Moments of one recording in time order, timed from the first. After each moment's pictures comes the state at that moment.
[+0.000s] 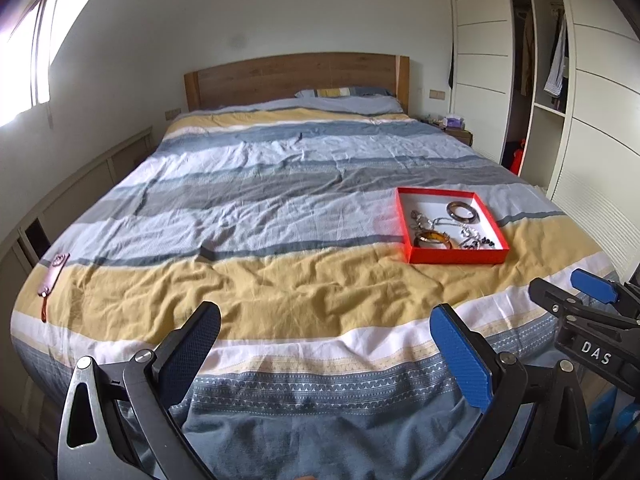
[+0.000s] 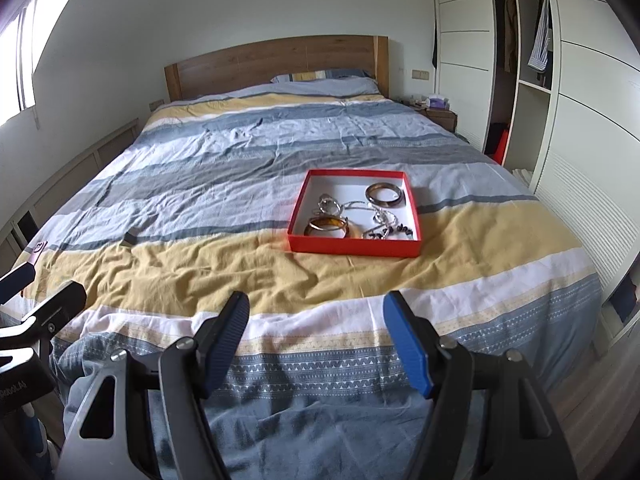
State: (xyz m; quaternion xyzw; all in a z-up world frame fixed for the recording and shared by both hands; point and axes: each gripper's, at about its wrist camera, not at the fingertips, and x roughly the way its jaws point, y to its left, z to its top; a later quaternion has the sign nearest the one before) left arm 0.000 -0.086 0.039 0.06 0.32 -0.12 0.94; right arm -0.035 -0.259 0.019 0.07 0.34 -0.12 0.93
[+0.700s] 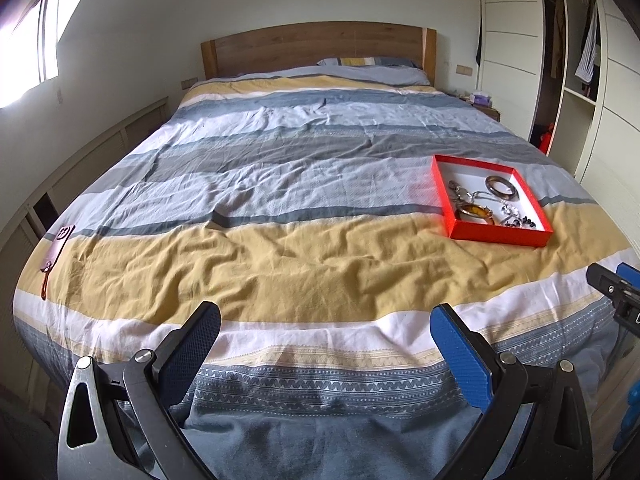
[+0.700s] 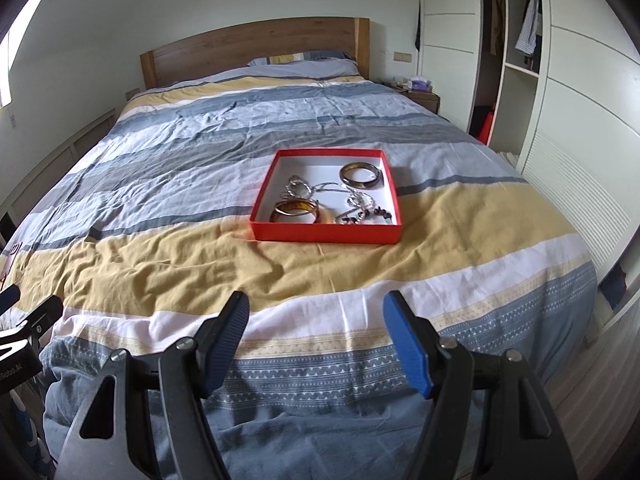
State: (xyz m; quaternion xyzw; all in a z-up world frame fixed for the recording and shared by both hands) left arm 0.042 -0.074 -0.003 0.07 0.37 -0.08 0.92; right arm -0.014 -0.294 -0.011 0.08 0.36 -0.16 0.91
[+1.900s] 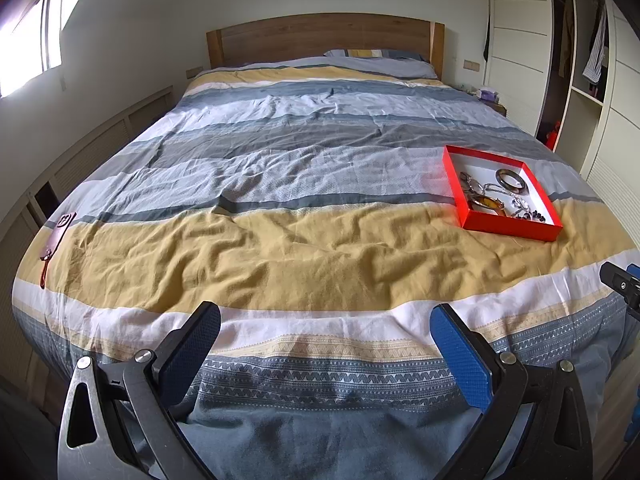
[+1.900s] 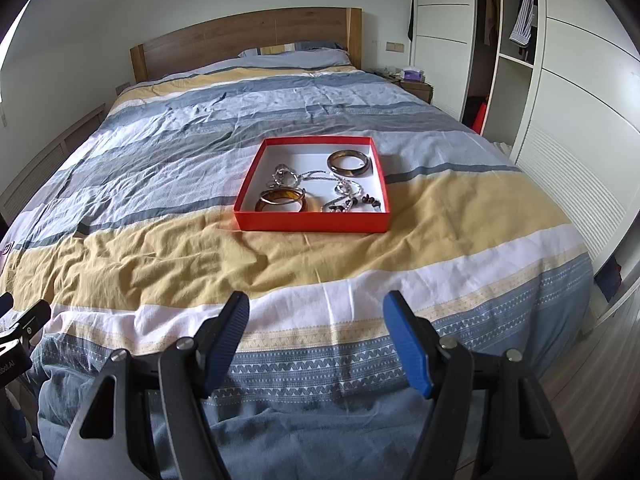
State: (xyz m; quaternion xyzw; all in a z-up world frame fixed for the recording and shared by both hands) left arm 0.046 -0.058 -0.014 0.06 0.38 -0.07 0.92; right arm -0.014 -0.303 -0.018 0.08 0.37 -0.17 0.91
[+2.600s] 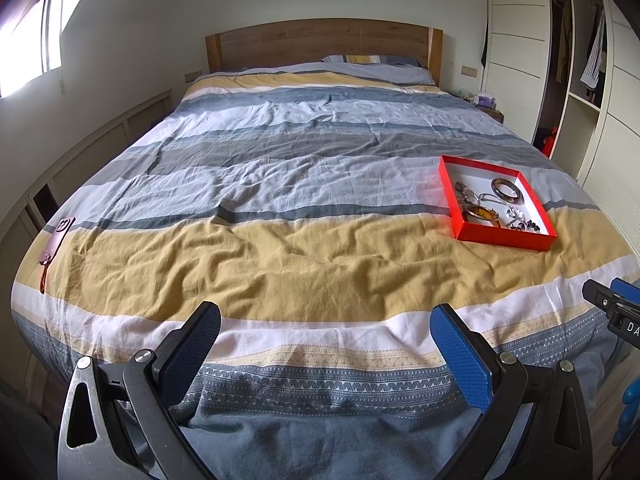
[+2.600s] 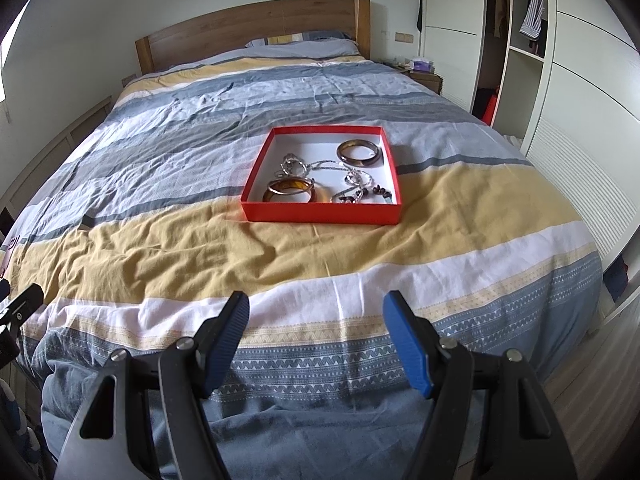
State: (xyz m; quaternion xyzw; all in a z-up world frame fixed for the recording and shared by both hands) left arm 0.047 -0.059 -0.001 0.06 0.37 -0.08 0.92; right arm -0.005 -0.305 -0.025 0.08 0.40 -0.15 0.90
